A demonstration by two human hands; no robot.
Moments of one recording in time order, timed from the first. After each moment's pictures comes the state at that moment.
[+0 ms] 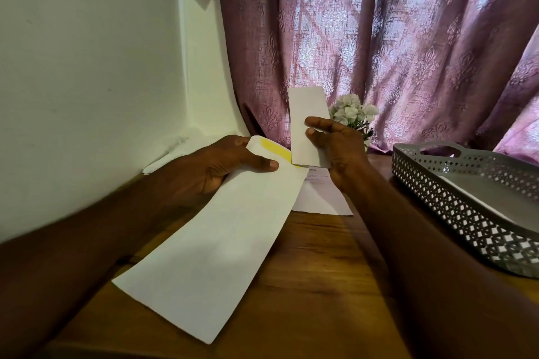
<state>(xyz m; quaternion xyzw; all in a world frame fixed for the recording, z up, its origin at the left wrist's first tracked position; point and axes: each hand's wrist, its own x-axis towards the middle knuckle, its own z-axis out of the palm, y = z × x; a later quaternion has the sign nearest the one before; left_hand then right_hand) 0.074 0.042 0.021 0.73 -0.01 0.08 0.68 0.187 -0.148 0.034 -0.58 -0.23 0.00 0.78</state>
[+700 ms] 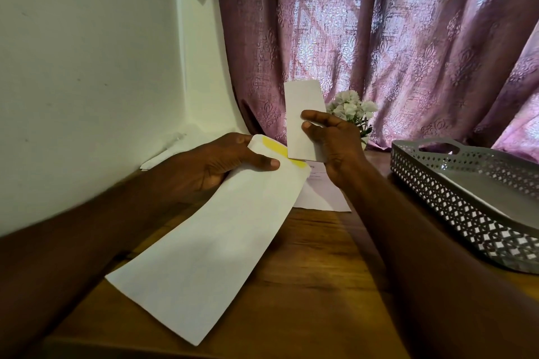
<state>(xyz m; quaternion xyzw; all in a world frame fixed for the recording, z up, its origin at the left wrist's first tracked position) 0.071 0.039 0.021 0.73 0.00 0.03 0.68 0.185 -0.146 0.035 -0.58 -0.25 -0.02 0.78</state>
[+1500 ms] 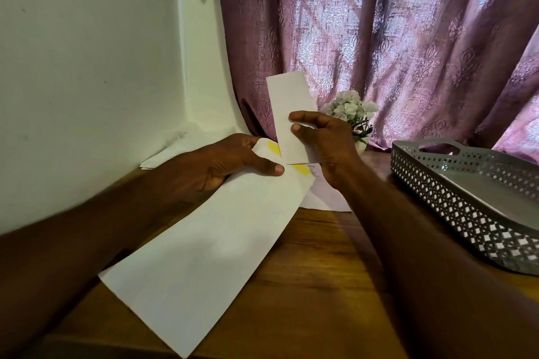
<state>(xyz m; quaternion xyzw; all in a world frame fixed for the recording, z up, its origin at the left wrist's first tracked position) 0.066 0.025 0.025 0.77 -0.01 0.06 0.64 0.181 -0.140 0.032 -0.61 -0.33 -0.04 0.72</state>
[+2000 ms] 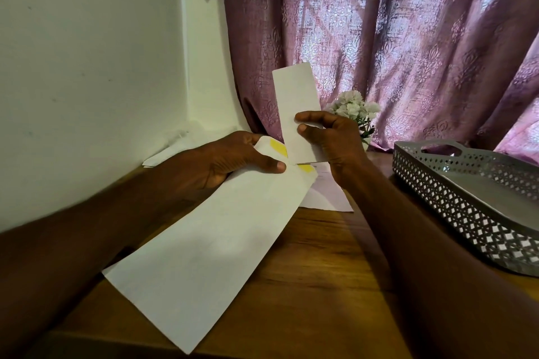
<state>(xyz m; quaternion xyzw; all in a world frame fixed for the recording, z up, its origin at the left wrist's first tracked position) 0.062 0.022 0.030 0.78 0.00 0.07 0.62 0.184 -0.148 0.034 -0.63 -0.34 -0.07 0.70</state>
